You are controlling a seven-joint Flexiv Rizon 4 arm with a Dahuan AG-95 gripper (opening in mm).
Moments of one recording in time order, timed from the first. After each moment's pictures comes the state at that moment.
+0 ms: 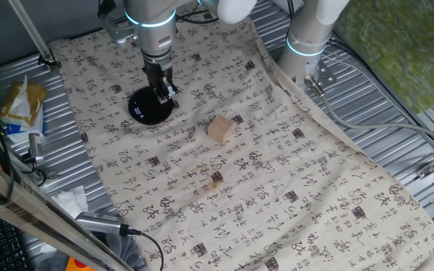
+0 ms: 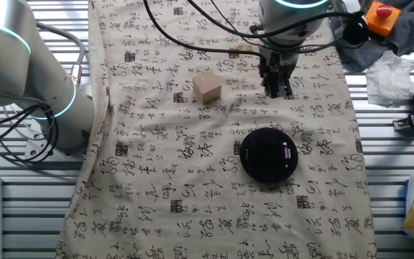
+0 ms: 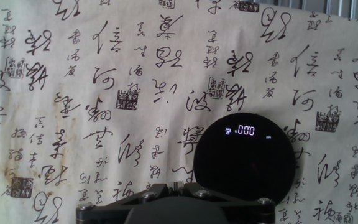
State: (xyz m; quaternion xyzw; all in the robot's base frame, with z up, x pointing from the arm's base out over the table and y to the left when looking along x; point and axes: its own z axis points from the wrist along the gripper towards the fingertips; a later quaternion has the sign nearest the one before) arm 0.500 0.002 0.171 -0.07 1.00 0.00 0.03
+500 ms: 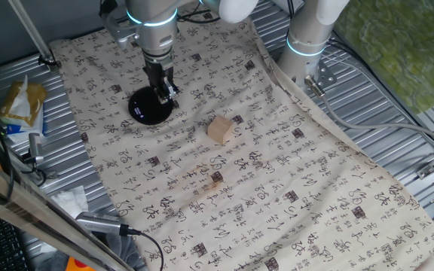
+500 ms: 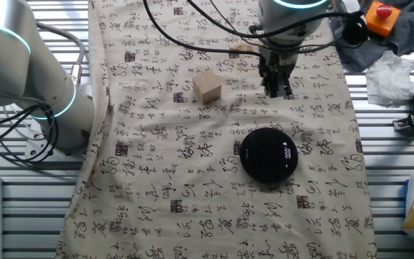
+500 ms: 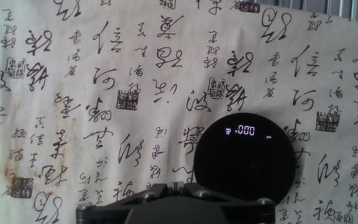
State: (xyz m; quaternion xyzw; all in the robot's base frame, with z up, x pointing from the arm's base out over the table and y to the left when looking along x) arm 0.497 0.003 0.171 -0.06 1.00 0.00 0.04
